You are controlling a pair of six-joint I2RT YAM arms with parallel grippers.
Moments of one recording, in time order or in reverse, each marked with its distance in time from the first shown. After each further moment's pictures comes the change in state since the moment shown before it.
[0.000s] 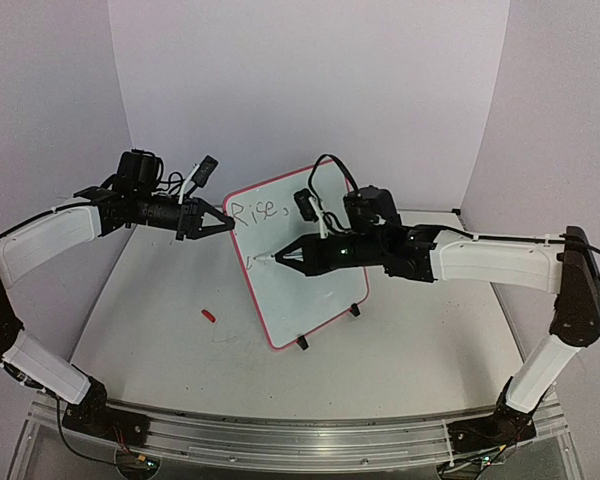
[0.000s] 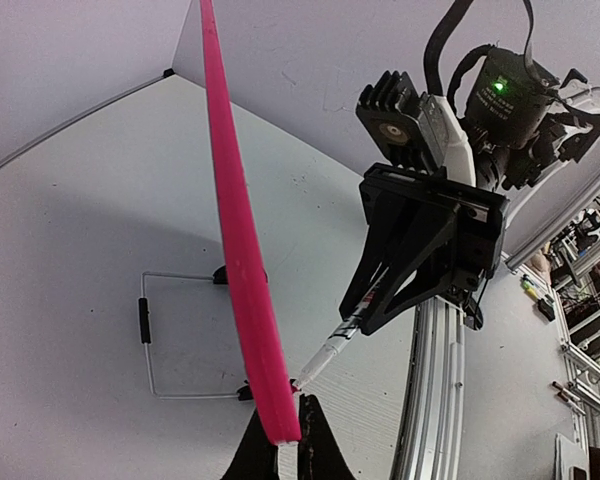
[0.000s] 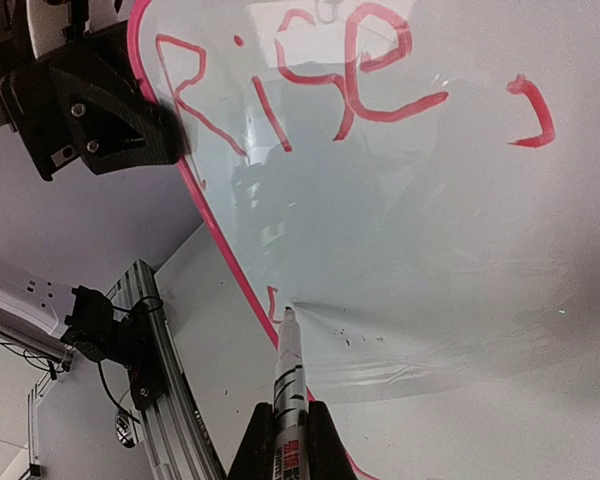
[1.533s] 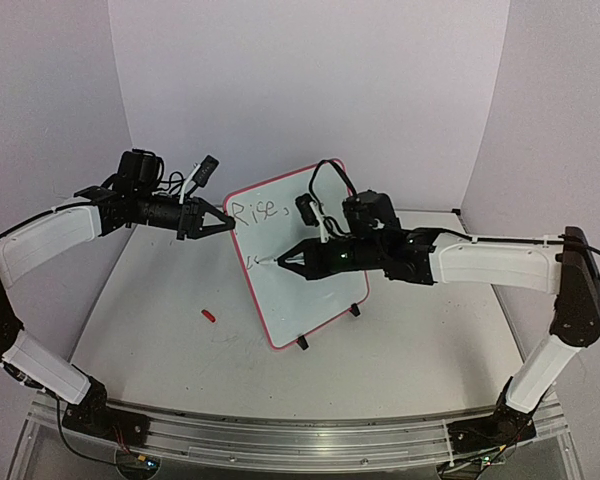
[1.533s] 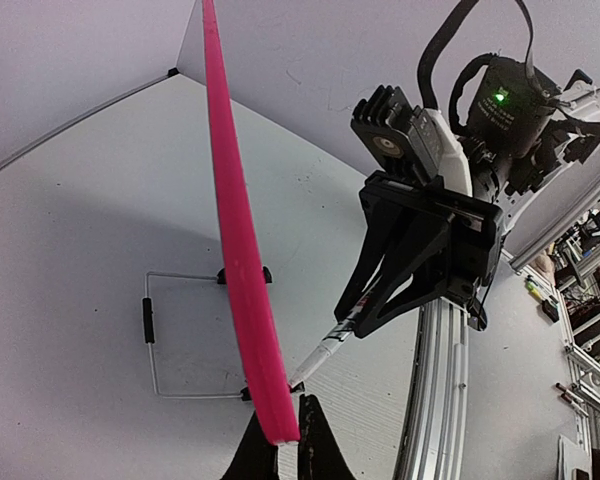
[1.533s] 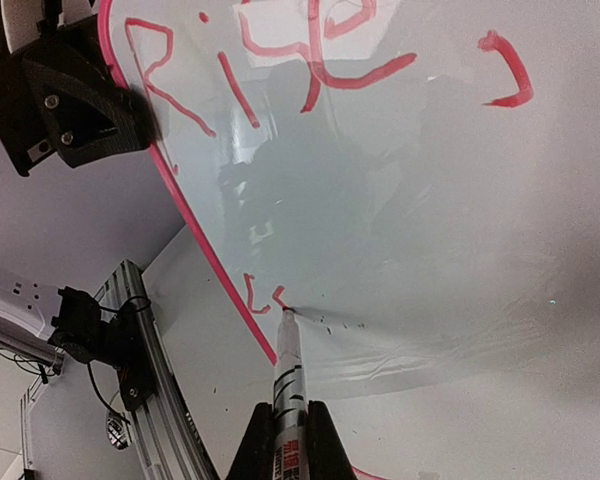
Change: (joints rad) left arm -0.006 0.000 0.003 -0.002 -0.017 0.000; right arm -0.003 0.001 -0.019 -0.005 0.034 0.006
